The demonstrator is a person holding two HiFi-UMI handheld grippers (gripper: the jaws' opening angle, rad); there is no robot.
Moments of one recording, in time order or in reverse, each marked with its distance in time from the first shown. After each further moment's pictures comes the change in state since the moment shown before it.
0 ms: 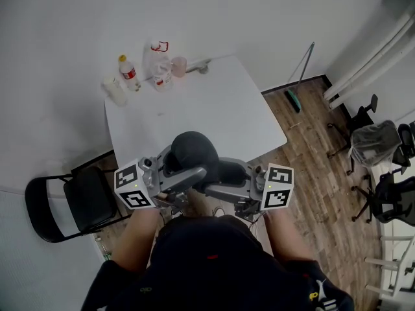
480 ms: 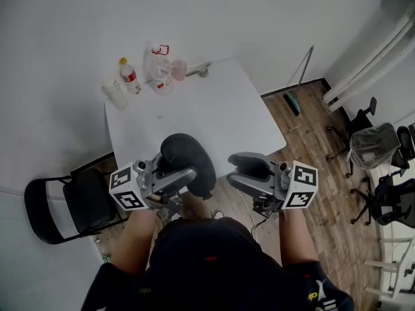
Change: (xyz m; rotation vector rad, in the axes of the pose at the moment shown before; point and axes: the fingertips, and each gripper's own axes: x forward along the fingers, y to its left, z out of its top) left arm -0.018 0.003 0.014 -0.054 -0.054 -0.011; right arm -0.035 0.011 0.050 -0.159 -0.038 -0.023
